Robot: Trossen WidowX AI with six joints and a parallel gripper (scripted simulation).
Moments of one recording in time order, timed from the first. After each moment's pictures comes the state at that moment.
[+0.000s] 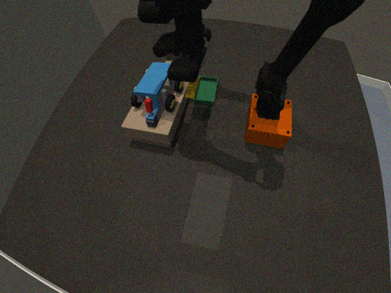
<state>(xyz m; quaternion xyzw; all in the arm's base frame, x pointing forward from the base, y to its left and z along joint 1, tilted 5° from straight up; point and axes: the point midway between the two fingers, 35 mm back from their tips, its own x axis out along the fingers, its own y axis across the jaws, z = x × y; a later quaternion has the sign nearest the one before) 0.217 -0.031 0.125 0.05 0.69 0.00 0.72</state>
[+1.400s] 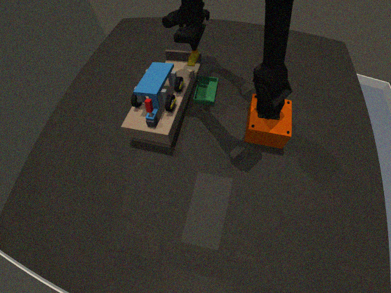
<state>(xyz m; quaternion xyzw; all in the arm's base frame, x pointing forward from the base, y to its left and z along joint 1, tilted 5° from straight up) 0.240 -0.172 0.108 0.07 0.68 0.02 0.72</state>
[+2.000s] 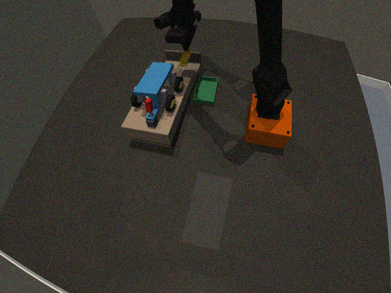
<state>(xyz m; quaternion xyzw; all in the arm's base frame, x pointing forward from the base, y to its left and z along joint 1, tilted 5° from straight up) 0.268 -0.177 0.103 0.08 0.68 0.03 0.73</state>
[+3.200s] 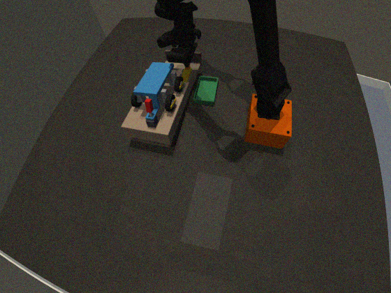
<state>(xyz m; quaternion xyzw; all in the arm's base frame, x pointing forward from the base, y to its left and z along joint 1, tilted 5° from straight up) 0.273 -0.163 0.041 0.08 0.69 0.04 0.72</state>
